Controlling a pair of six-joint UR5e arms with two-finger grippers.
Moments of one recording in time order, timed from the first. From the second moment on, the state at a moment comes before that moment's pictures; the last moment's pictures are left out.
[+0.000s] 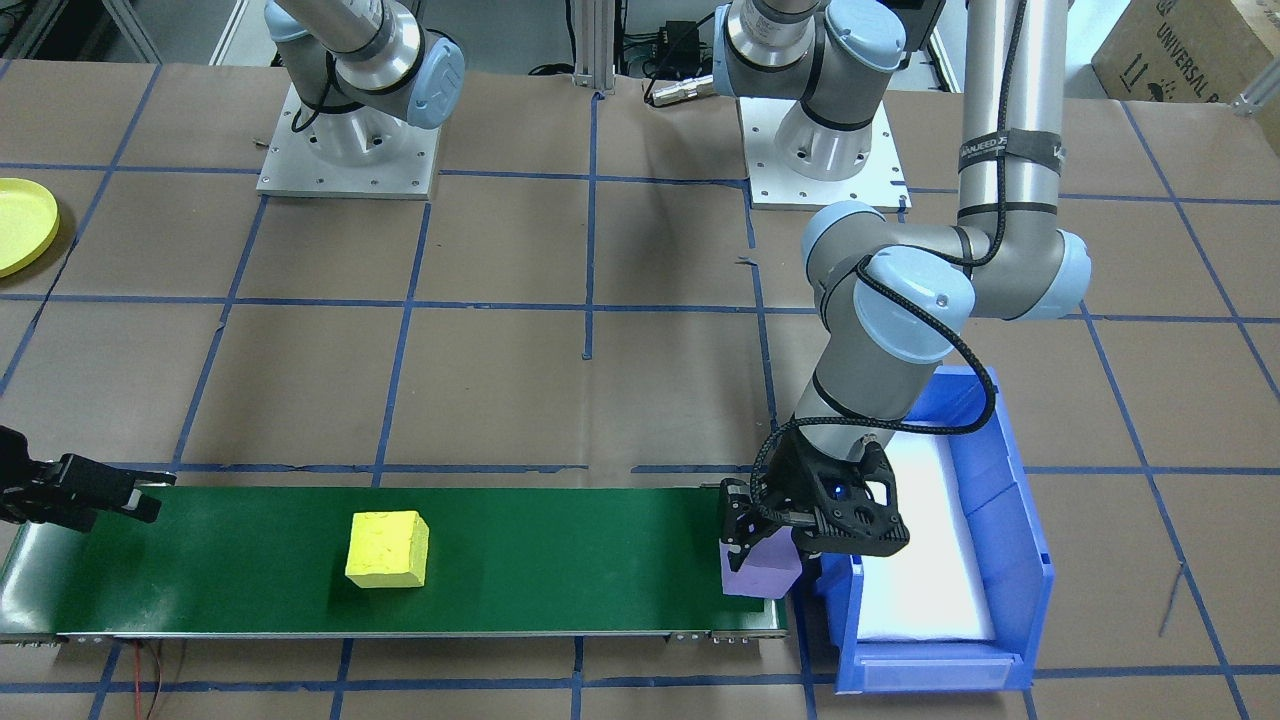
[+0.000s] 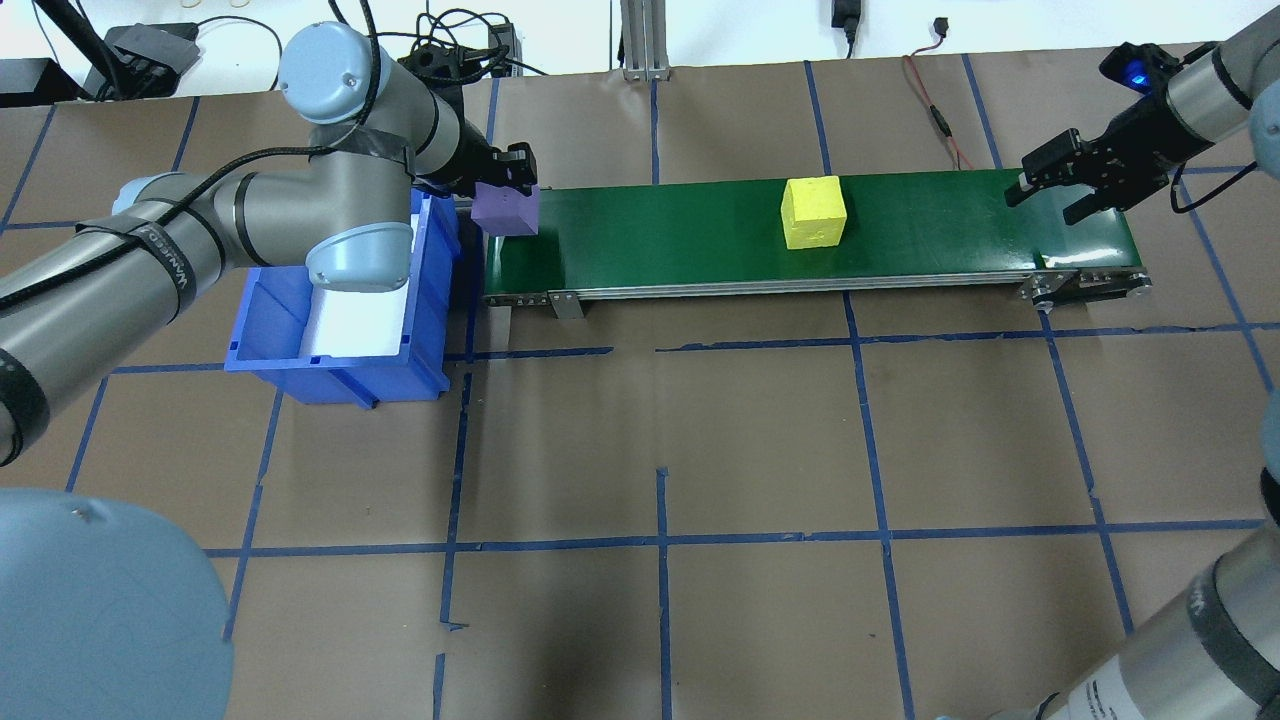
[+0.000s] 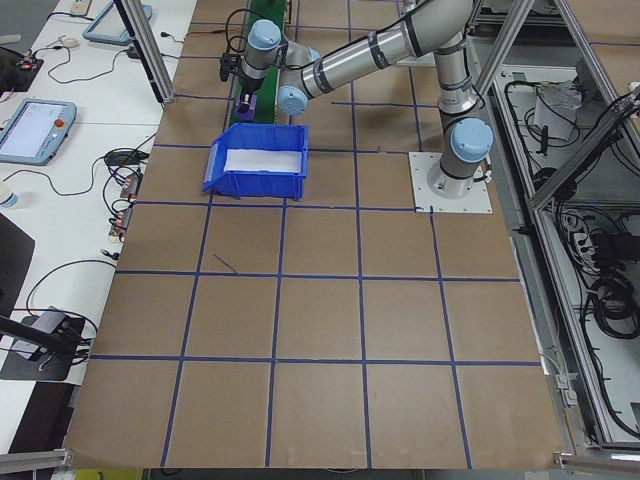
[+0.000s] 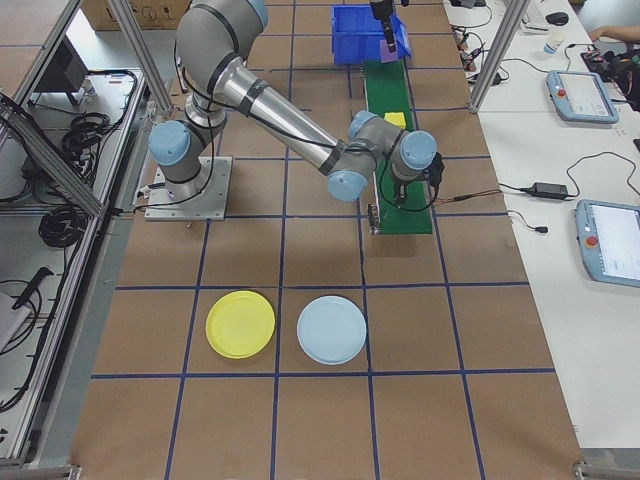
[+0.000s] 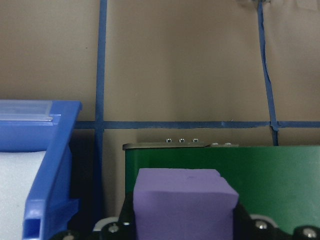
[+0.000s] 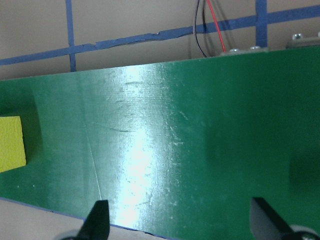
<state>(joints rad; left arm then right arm) -1.61 -2.01 -1.68 -0.64 1.40 -0.07 1.09 -1.09 1.52 -1.85 -1.16 -0.47</state>
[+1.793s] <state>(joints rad) -1.59 -1.56 -1.64 -1.42 1.57 -0.08 1.11 -1.10 1.51 -1.86 -1.17 -0.47</state>
